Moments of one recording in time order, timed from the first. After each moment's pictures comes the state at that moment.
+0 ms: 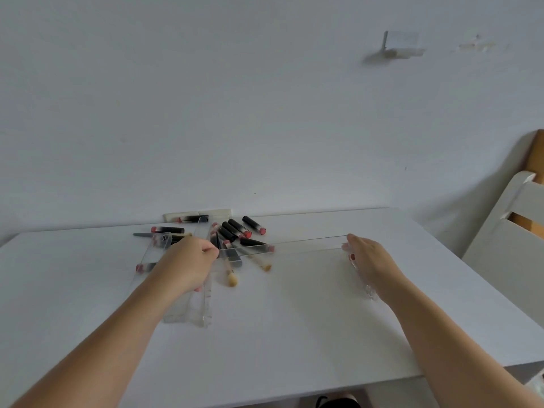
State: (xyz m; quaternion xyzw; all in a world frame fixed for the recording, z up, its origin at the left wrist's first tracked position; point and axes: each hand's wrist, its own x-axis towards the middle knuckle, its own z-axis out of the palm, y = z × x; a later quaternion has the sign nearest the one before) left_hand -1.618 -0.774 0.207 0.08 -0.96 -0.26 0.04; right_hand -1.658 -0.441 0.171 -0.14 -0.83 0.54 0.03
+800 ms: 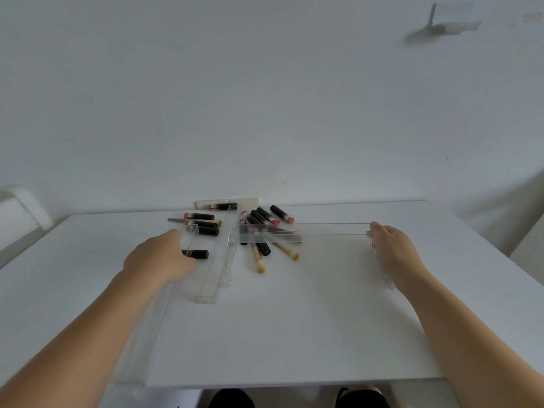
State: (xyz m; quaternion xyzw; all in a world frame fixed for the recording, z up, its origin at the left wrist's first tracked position) left_hand -1.604 -0.856 0.200 0.22 -0.97 -0.07 0.01; right_hand -1.666 -0.462 0.172 -0.15 -0.85 0.51 0.05
